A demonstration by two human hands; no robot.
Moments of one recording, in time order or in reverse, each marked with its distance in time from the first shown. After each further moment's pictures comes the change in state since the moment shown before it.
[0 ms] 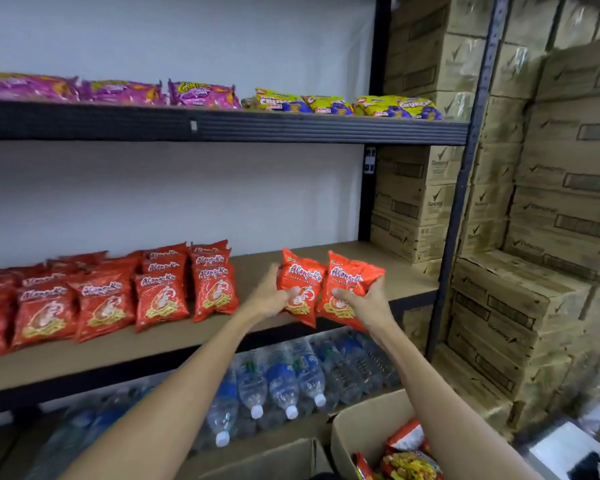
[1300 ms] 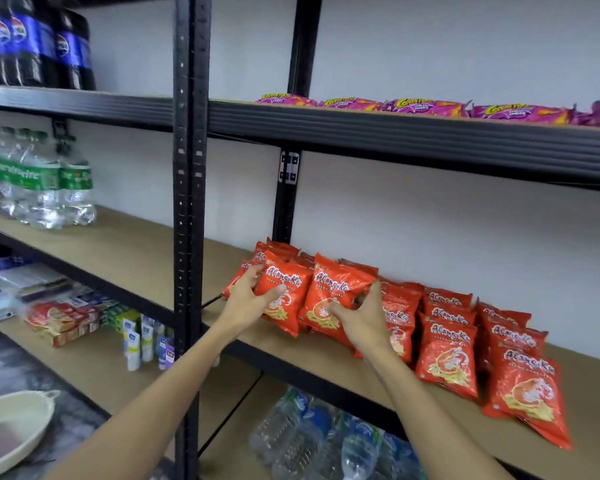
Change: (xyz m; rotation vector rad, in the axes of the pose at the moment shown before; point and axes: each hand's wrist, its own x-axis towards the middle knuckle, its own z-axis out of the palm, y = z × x) left_hand -0.205 -0.178 -0.414 -0.068 0.897 -0.085; right_hand -0.070 -0.047 0.505 -0.079 -0.599 -0.208
